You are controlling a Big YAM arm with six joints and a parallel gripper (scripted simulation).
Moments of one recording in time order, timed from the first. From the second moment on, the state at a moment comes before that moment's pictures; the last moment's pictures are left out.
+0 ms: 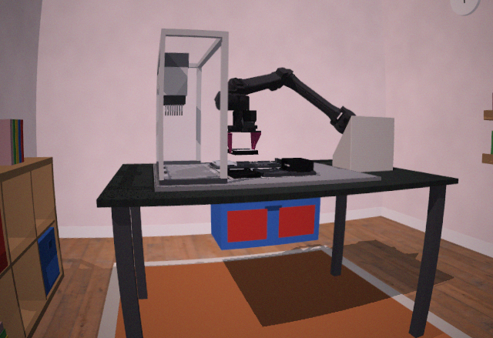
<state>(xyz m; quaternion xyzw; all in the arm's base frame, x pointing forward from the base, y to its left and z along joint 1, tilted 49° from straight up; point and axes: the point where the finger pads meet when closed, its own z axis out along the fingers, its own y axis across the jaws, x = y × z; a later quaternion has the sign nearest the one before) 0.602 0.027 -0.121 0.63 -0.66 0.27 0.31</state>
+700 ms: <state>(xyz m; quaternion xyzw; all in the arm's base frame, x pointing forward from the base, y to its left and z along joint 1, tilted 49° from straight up) 0.557 0.007 -0.086 0.63 -0.66 0.27 0.31</state>
